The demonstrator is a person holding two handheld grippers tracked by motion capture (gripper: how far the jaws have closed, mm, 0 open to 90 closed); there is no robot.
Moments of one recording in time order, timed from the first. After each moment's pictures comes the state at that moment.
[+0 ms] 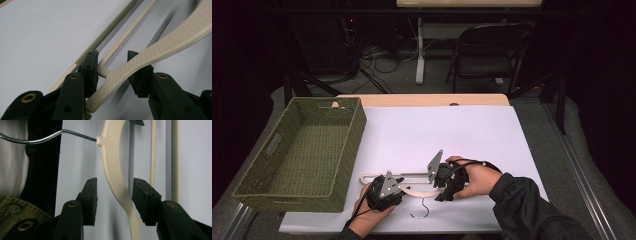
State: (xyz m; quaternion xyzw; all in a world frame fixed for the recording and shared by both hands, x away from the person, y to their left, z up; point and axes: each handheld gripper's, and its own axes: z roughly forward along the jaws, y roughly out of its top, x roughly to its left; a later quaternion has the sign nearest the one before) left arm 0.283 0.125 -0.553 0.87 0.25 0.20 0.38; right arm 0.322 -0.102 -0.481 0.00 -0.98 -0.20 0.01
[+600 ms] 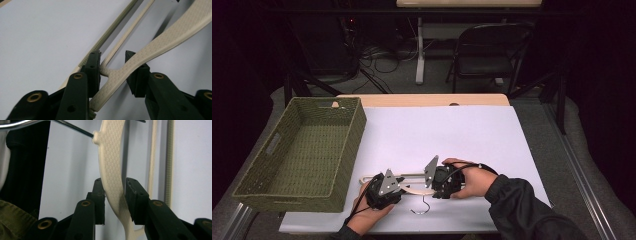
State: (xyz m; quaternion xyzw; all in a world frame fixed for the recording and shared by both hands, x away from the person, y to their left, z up) left arm 0.287 0.126 -0.544 0.88 0.23 0.19 0.38; right arm 0.322 -0.096 -0.488 0.03 -0.98 -0.20 -0.02
